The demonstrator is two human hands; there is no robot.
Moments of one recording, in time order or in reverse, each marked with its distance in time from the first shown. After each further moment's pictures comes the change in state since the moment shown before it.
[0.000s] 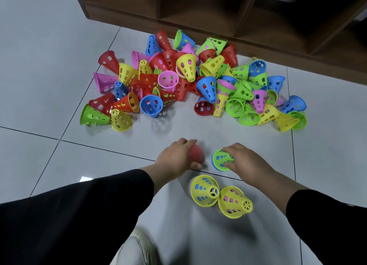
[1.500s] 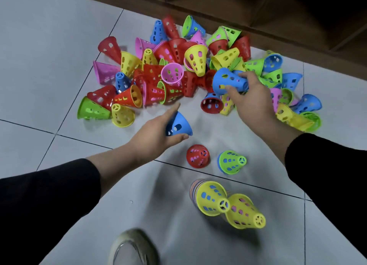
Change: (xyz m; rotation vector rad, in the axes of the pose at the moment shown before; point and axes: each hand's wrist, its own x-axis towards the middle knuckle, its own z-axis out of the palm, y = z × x) left_hand -0.015 -0.028 -0.086 -0.288 0.219 0.022; right_hand 0.101 -0.055 -0.095 0.365 0.639 0.088
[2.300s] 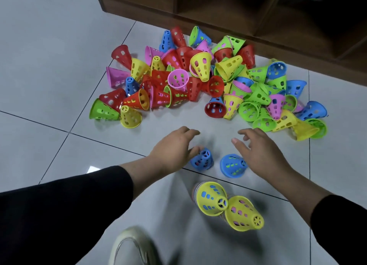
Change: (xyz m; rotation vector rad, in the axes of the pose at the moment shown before) left_hand -0.007 0.013 0.045 0.318 -0.039 0.120; right_hand -0.092 0.062 -0.011 -0.149 -0.317 -0.017
